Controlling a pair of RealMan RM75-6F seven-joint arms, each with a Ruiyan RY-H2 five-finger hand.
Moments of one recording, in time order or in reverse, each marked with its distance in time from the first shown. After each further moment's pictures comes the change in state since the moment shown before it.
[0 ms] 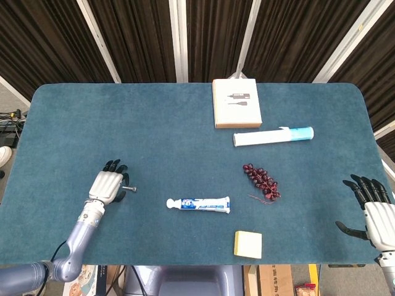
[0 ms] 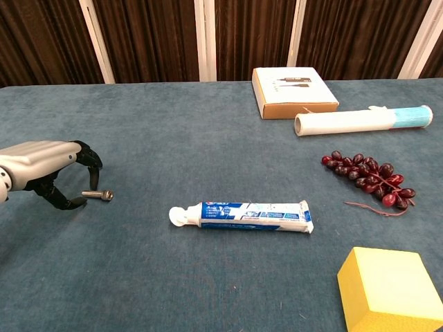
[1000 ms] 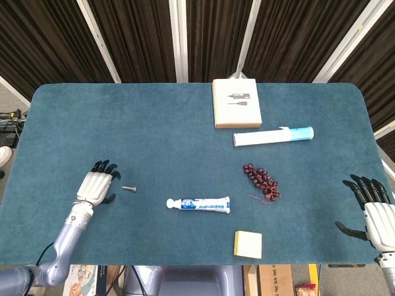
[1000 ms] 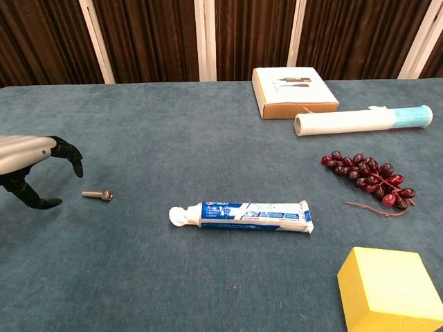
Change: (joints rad) left arm 0.031 0.093 0.010 -0.072 -0.007 0.000 0.010; right arm -0.004 0.001 -0.001 -0.006 -0.010 0.012 -0.006
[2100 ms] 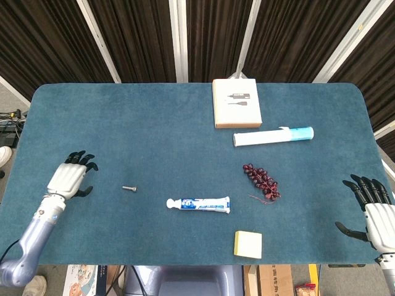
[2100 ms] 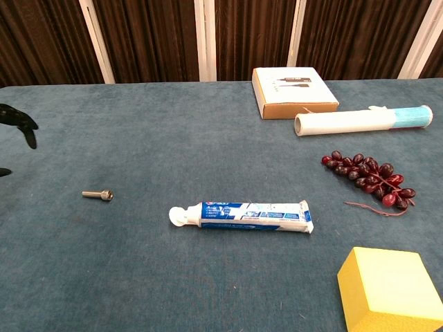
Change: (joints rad) left arm 0.050 0.235 -0.048 -0.081 0.073 -0.072 -0.139; right arm -0.006 0.004 -0.003 -0.005 -0.017 0.016 0.003
